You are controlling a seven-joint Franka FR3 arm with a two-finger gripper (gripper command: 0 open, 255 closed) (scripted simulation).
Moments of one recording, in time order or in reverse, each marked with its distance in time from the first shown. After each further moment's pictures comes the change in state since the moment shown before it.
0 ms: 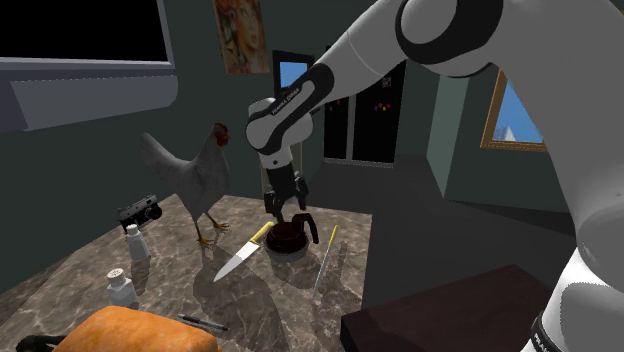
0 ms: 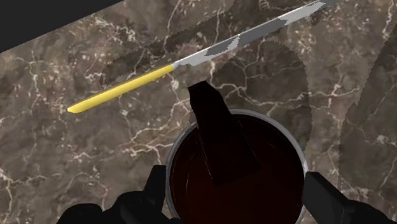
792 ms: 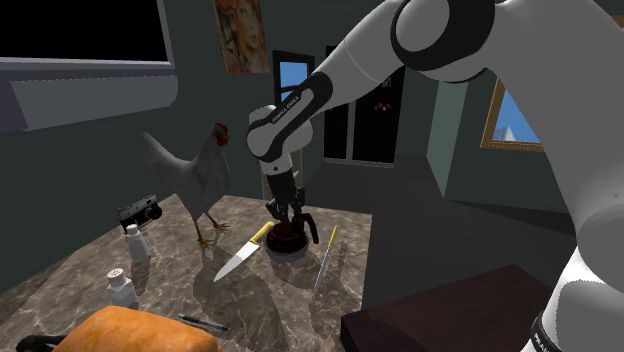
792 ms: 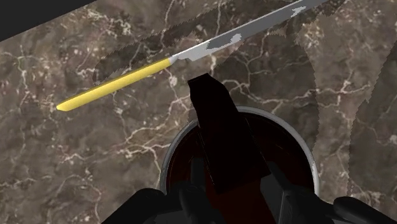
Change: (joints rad) arm 0.004 0.032 -0.006 0.003 -0.008 0.029 0.005
